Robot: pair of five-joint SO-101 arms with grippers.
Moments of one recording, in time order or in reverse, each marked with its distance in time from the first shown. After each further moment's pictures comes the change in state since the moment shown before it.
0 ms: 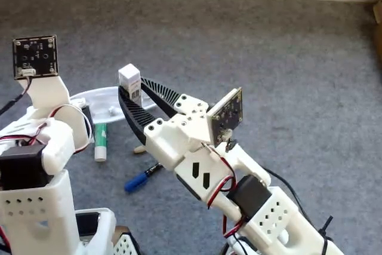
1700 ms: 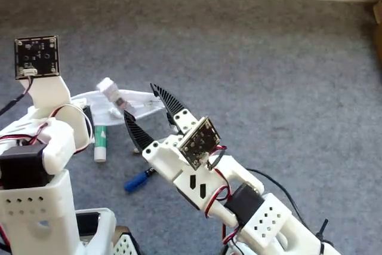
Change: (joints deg) left arm 0.2 0.0 0.1 0.1 0.1; right arm -2.0 -5.2 13.6 -1.4 13.6
